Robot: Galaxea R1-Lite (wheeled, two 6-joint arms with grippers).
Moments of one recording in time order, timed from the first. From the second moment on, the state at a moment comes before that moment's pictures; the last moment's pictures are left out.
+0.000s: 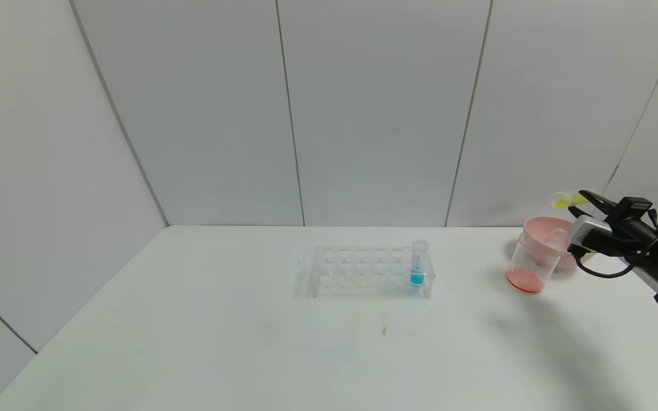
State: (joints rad) left arm 0.00 0.00 0.00 0.00 0.00 0.00; right arm -0.27 2.14 -0.82 -1.47 0.44 -1.36
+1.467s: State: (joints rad) left arm 0.00 0.00 0.00 0.00 0.00 0.00; right arm -0.32 2.14 -0.81 -1.50 0.44 -1.58
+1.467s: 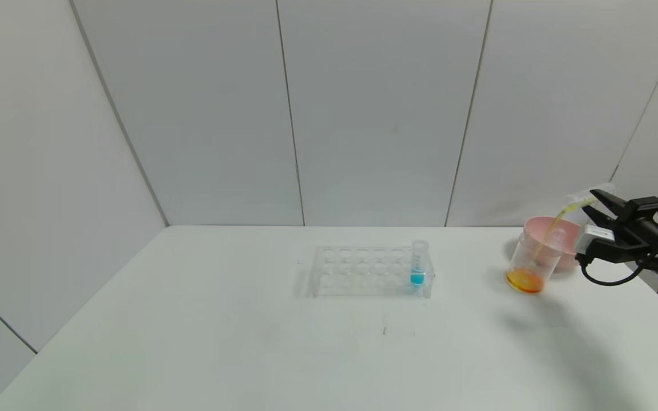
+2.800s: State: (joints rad) left arm 0.00 0.00 0.00 0.00 0.00 0.00; right arm -0.19 2.11 -1.08 -1.08 -0.11 -0.62
